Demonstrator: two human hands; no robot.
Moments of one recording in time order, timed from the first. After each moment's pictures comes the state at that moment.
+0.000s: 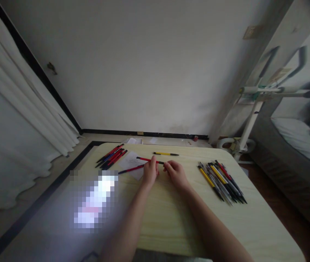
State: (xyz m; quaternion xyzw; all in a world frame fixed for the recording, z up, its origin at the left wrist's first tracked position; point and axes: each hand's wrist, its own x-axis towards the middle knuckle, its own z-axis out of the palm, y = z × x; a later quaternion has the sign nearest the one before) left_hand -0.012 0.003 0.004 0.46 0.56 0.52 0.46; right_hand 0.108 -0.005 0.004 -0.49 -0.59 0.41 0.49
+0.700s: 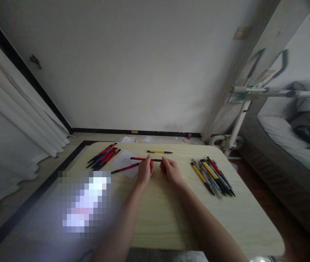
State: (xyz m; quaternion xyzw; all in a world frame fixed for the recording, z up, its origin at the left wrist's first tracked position) left_hand -0.010 0.000 0.011 0.46 0.54 0.51 0.48; right_hand 0.108 -0.004 0.005 -0.47 -0.51 0.49 0.52
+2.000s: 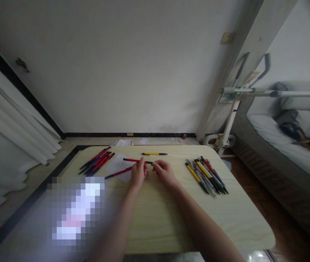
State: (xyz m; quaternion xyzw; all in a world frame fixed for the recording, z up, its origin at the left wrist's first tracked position) left_hand -0.012 0.005 0.007 0.40 0.53 0.54 0.51; right_hand 0.108 -0.003 0.007 -0.46 -0.54 0.48 0.51
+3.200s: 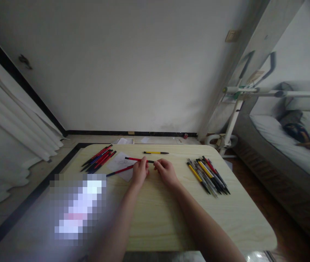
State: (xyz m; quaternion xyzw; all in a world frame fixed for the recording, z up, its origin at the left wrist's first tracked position) left_hand -0.012 0.009 0.004 0.41 0.55 0.53 0.50; right_hand 0.107 -0.003 0.004 -0.49 -0.57 0.42 0.51
